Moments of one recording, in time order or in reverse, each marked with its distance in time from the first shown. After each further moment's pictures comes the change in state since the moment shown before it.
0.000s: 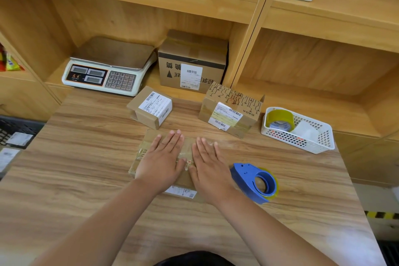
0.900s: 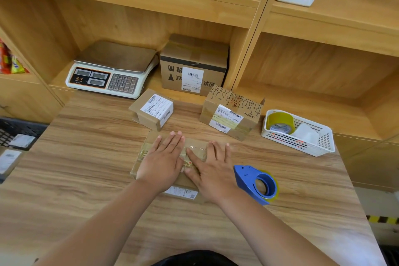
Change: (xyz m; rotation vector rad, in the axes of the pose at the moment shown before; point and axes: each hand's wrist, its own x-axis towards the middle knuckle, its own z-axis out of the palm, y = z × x) left_hand 0.001 -0.002 0.001 0.003 -0.002 0.000; right_hand -0.001 0.001 -0.024 -0.052 -0.207 0.047
